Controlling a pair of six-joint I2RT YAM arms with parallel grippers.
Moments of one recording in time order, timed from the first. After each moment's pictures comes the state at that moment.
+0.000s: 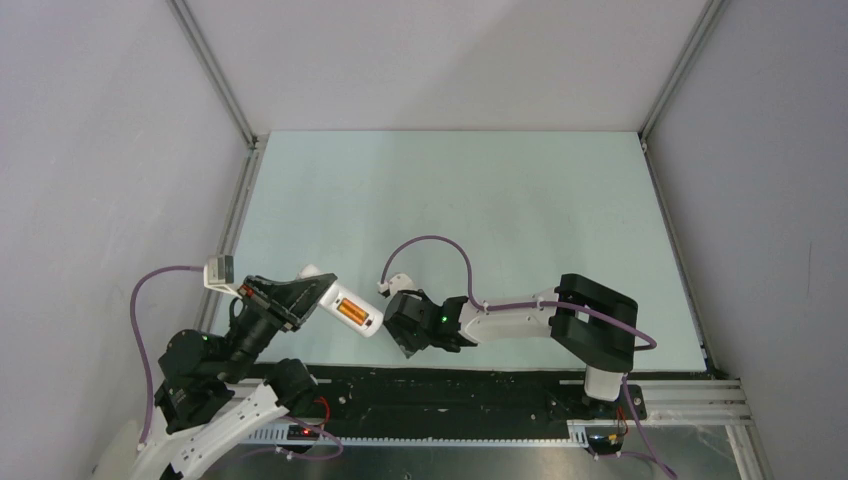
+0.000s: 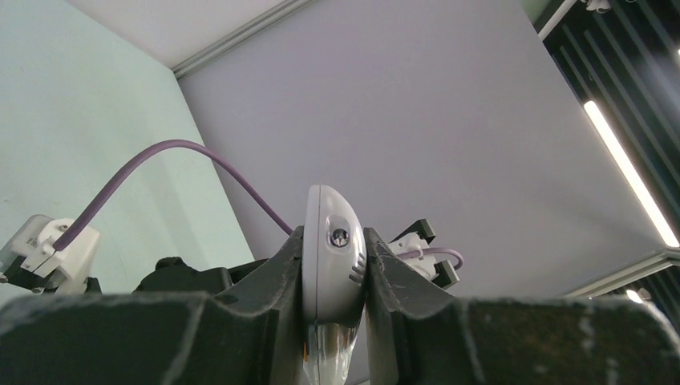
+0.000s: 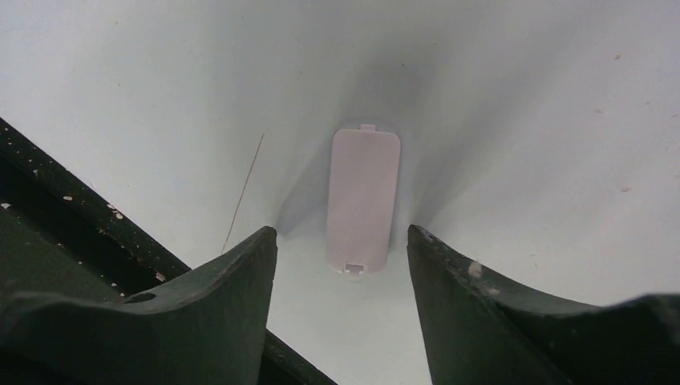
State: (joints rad) left arm -0.88 0.06 0.67 -0.34 -0.21 -1.11; right arm 1.27 1.81 1.07 -0.23 0.26 0.48
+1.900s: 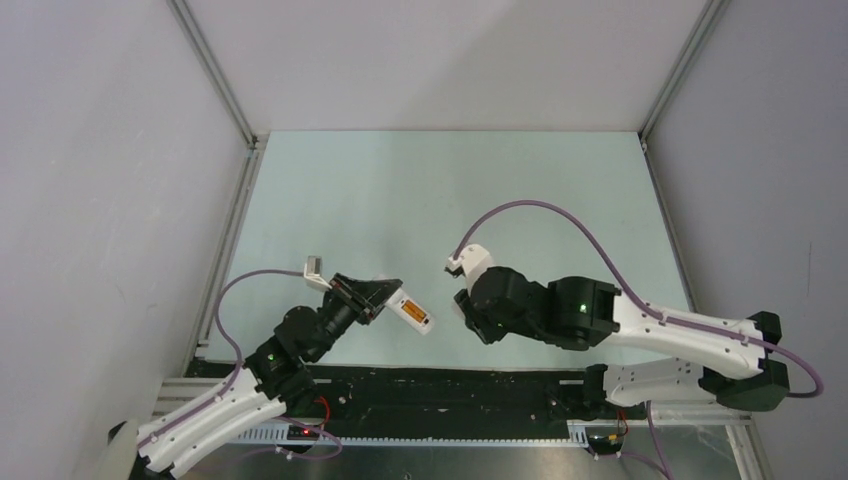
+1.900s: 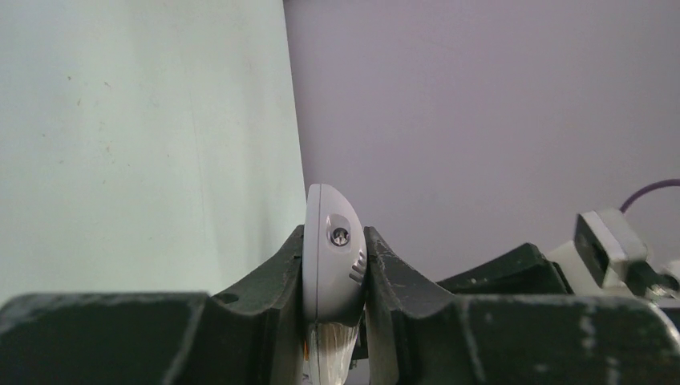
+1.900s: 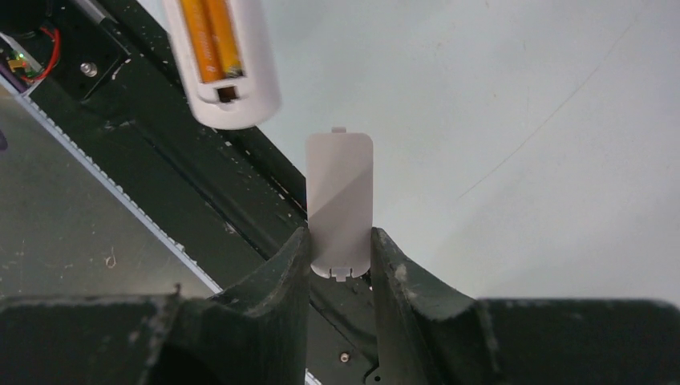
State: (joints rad) left arm -0.88 0.32 0.18 0.13 -0.23 -1.35; right arm 1.32 1.10 1.19 -0.93 0.33 0.42
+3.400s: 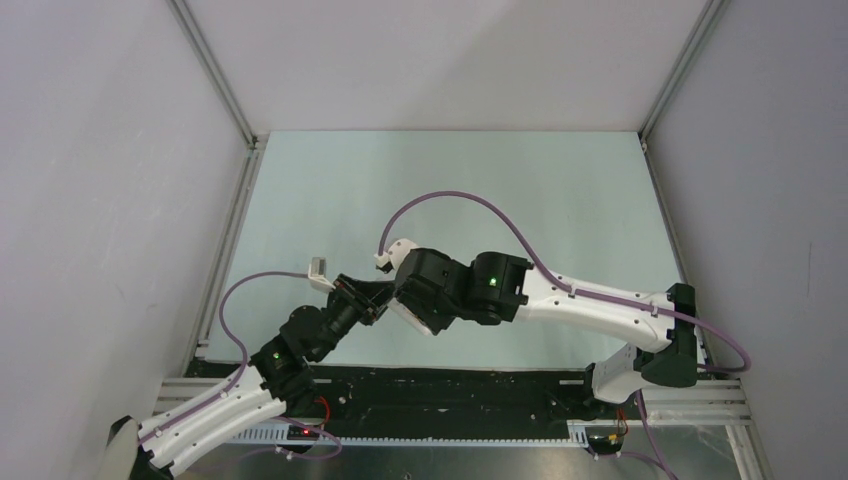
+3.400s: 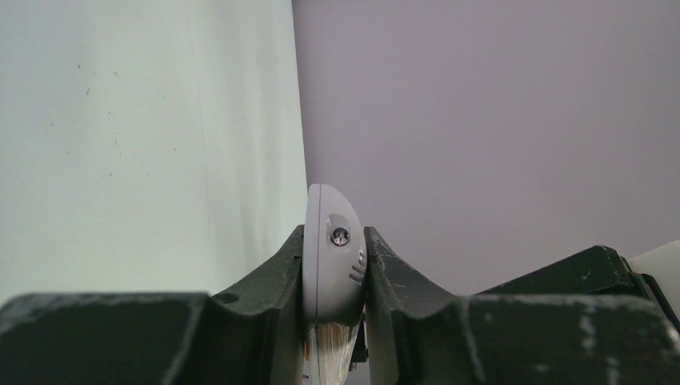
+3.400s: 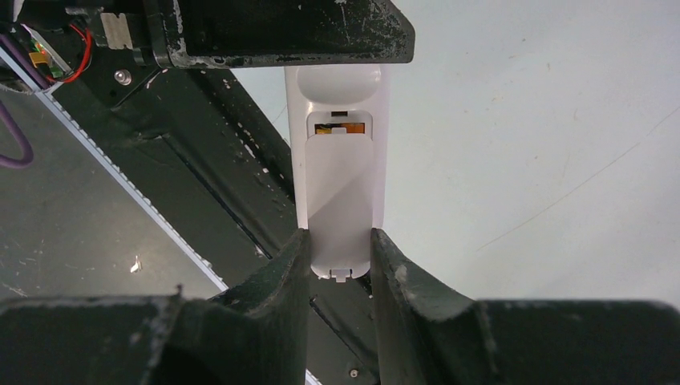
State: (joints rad) left arm -0.88 0.39 0.15 0.20 -0.23 -1.40; right arm 1.32 1.54 1.58 -1.01 0.23 0.32
